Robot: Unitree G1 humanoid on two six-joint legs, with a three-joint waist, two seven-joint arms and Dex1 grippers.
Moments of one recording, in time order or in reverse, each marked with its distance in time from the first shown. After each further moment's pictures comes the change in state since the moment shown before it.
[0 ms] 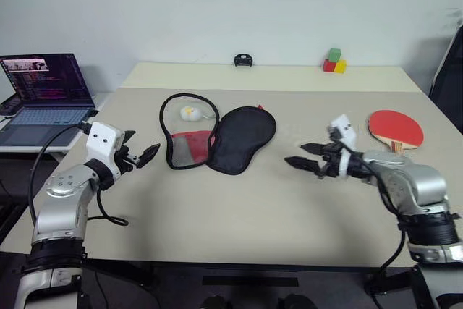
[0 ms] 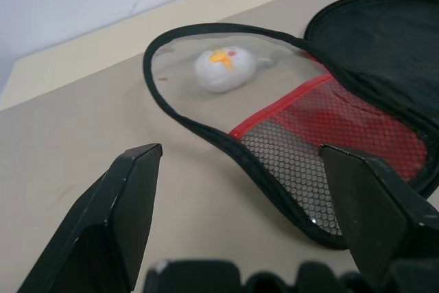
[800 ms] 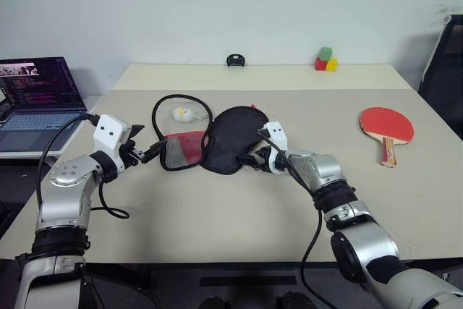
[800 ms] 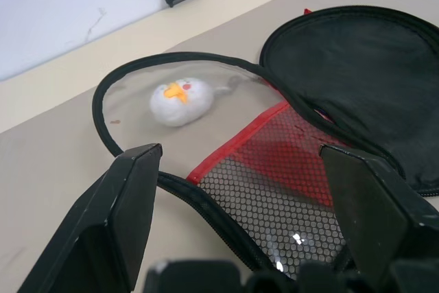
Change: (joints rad) left arm -0.075 0.010 -0.026 0.060 0.015 -0.019 -0.083; right arm -0.360 0.466 0.026 0.759 -0.214 -0.261 -0.247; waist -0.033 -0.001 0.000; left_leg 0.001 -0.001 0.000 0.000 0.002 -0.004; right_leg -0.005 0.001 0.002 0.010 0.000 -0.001
